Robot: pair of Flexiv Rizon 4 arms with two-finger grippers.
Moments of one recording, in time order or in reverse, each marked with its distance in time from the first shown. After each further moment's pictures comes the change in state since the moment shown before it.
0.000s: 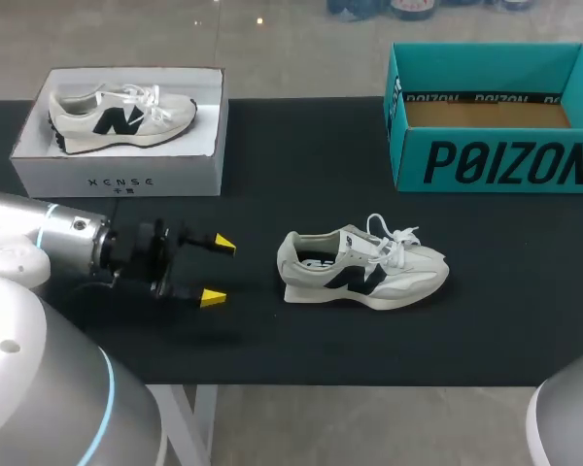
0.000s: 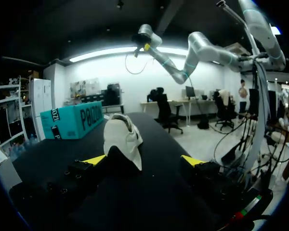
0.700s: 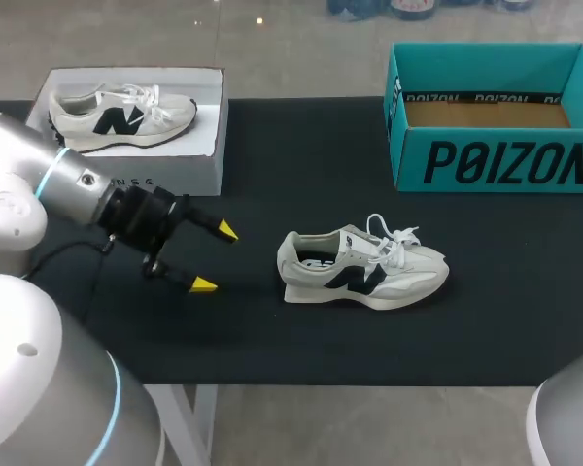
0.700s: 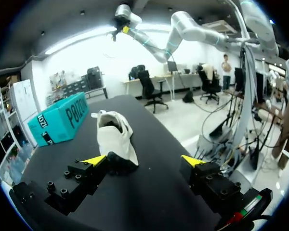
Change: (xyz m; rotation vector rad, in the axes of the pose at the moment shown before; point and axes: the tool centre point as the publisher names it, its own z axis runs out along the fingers) left arm 0.000 -0.025 -0.015 -0.213 0.138 0.118; right arm 0.000 0.000 0.000 0.000 0.000 0.000
